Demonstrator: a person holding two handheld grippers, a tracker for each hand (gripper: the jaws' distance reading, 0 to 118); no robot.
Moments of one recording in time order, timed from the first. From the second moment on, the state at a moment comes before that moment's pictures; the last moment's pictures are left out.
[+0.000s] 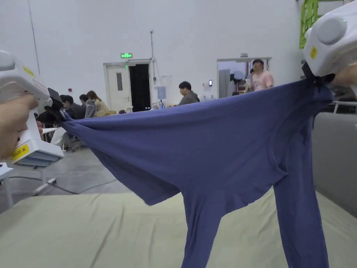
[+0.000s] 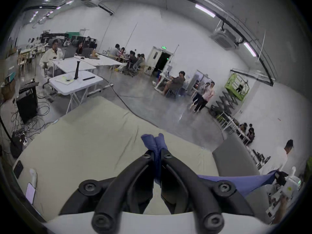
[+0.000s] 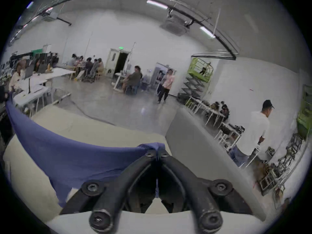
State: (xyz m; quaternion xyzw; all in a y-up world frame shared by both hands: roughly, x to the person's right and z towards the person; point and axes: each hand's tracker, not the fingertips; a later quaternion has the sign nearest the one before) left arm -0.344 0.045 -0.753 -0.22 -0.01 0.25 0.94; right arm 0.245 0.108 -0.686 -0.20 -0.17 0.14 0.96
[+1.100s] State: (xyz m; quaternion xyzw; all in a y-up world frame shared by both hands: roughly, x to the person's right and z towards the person) left arm -0.321 -0.285 -0.708 -0.47 -0.01 0.17 0.86; right arm 0.292 -0.314 -0.635 -0.47 -0.03 0.11 0.88
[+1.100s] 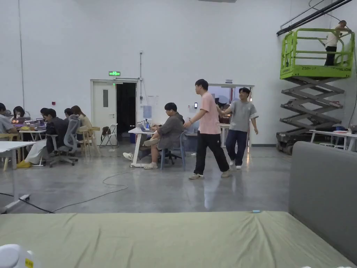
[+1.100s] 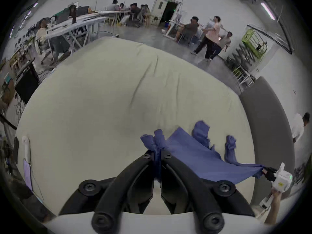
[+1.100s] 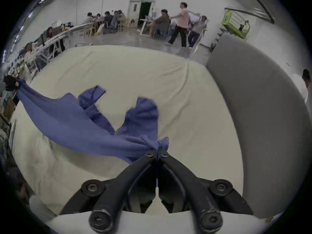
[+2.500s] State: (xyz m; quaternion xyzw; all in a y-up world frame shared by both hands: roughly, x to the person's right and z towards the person) left arm -0.362 -0.396 -0.410 -0.45 -0.03 0.23 0.86; right arm 0.286 -0.384 -0.364 -0.52 0.05 0.07 0.85
